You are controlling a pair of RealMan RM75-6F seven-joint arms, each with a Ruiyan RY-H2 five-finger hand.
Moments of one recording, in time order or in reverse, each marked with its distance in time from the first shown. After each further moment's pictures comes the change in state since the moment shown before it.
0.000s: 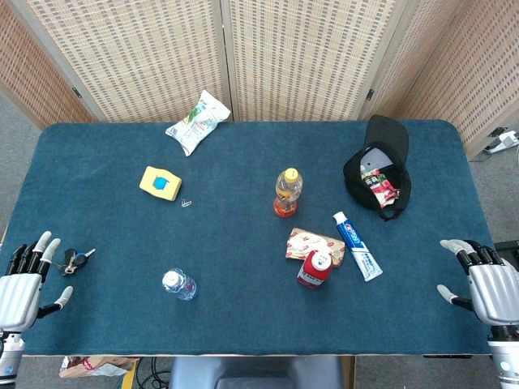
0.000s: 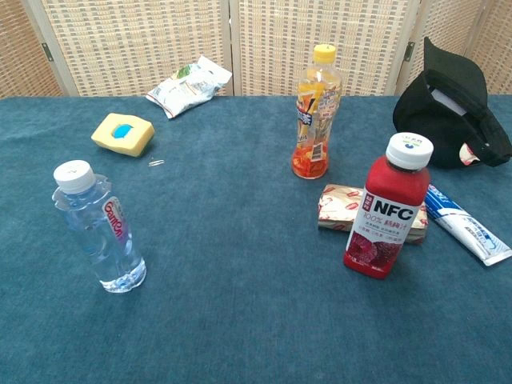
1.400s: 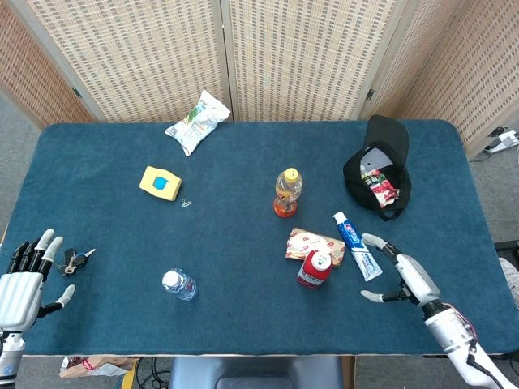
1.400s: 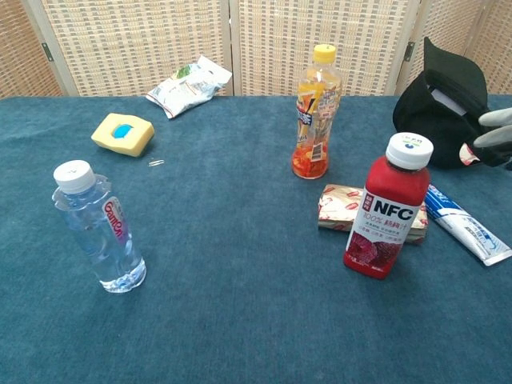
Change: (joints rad) left arm -0.001 0.022 0.001 -0.032 0.024 0.014 -0.007; right arm 0.240 -0.064 -0.028 -0.029 -0.073 -0.372 0.727
